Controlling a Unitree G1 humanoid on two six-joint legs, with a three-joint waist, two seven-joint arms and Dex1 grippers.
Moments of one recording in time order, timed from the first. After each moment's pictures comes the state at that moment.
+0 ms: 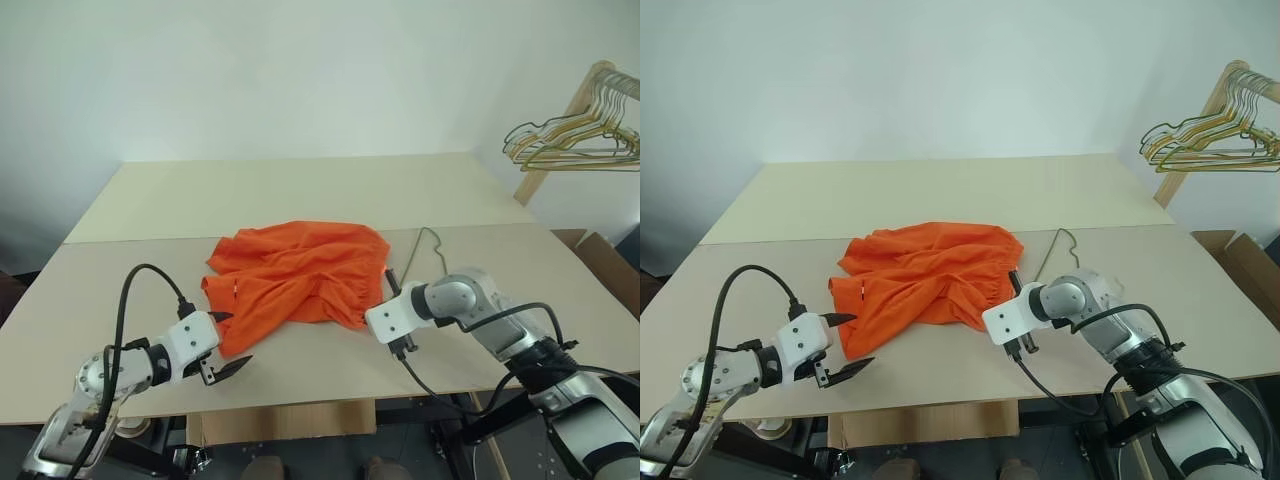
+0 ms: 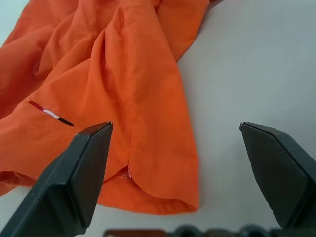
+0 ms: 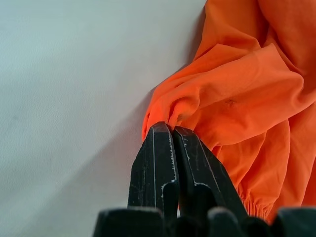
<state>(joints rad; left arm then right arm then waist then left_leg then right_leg) 0.13 0.75 0.03 -0.32 -0.12 0.24 -0.87 -0.58 -0.68 0.50 0.09 -0.35 -0.21 1.11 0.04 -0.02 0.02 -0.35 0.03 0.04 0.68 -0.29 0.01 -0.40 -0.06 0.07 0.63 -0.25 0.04</state>
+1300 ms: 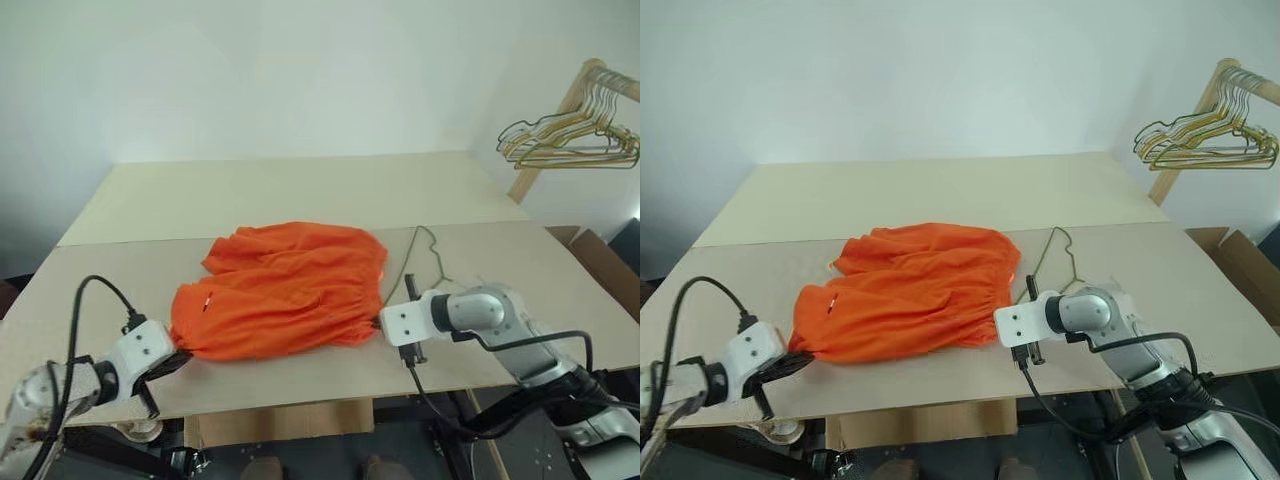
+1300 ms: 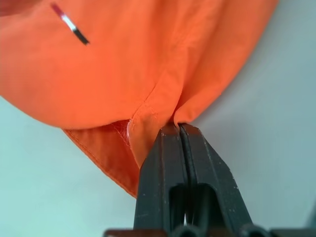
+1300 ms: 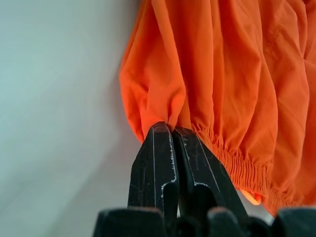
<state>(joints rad) 0.40 0.90 0.31 -0.40 -0.20 0.30 -0.96 -0.36 -0.78 0.36 -0.22 -0.19 0.01 1.13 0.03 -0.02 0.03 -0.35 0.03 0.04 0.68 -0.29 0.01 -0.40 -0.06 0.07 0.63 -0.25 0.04</state>
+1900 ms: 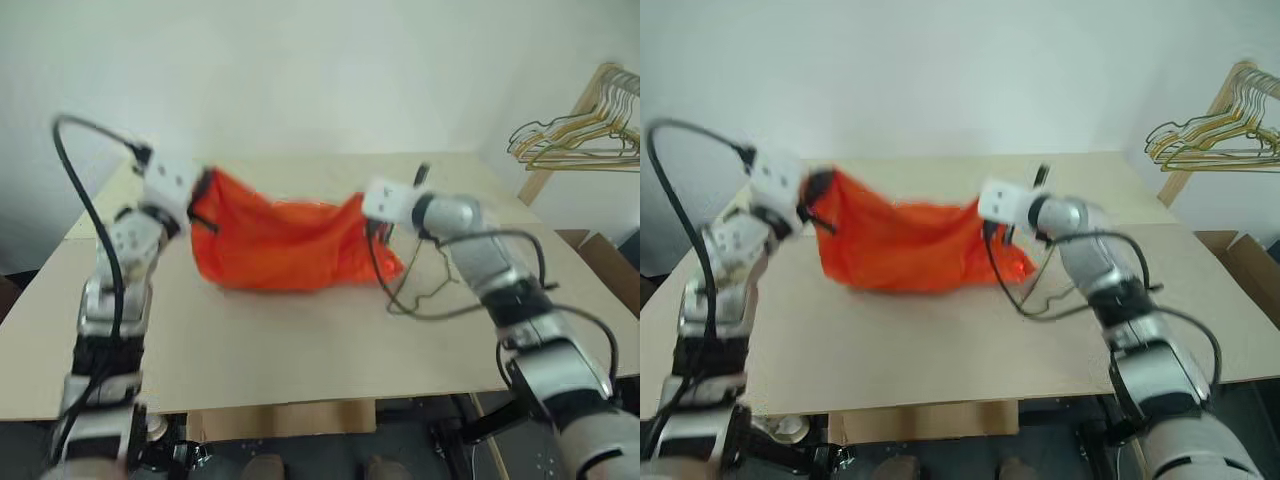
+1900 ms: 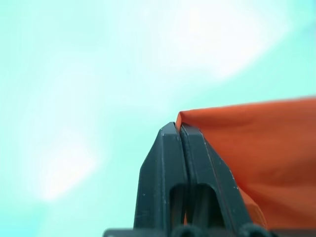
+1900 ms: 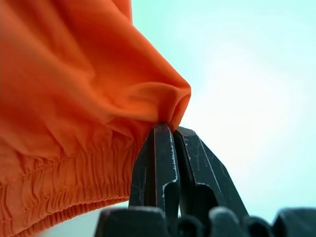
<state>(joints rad) -0.79 0.55 0.15 0.07 0.02 0.28 -0.29 -1.11 -0.49 0.34 0.57 -0.46 0.08 0.36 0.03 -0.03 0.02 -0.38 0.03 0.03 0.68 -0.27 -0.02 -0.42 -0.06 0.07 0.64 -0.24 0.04</state>
